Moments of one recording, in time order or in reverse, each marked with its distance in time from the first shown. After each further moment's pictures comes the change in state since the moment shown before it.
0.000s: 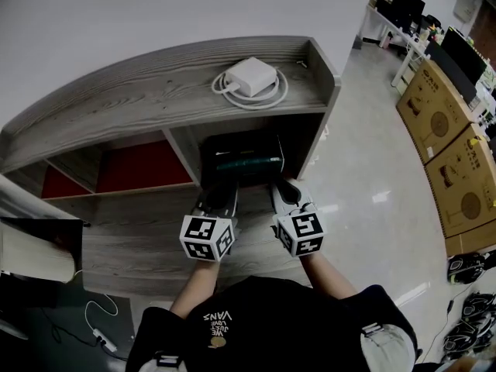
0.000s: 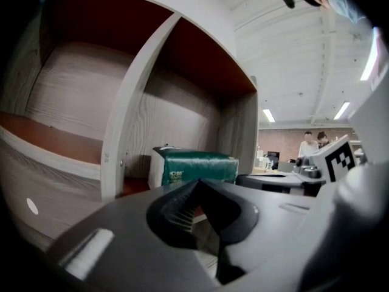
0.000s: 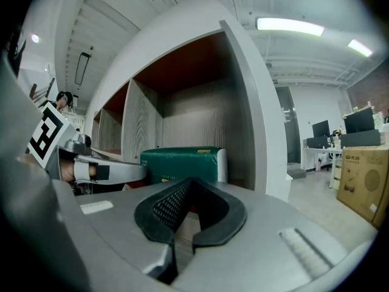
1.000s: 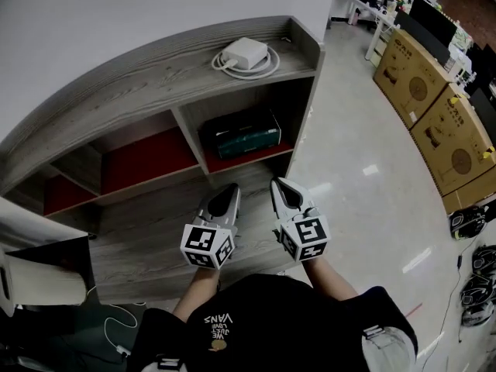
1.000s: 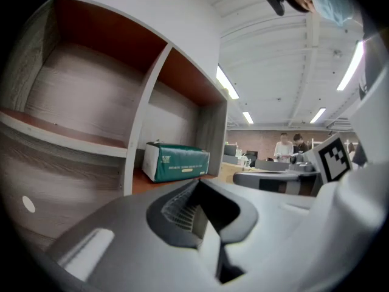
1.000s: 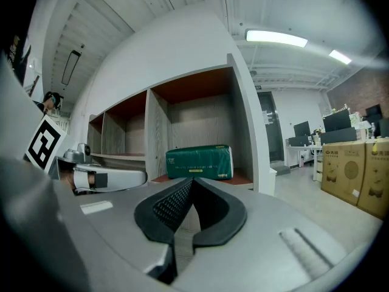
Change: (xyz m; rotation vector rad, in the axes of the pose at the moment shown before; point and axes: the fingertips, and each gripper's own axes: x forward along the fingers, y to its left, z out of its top) left arm -0.070 -0.022 -0.020 0.033 -0.001 -0.194; right arm -0.067 0.054 -0.011 0.051 -0.041 -0.143
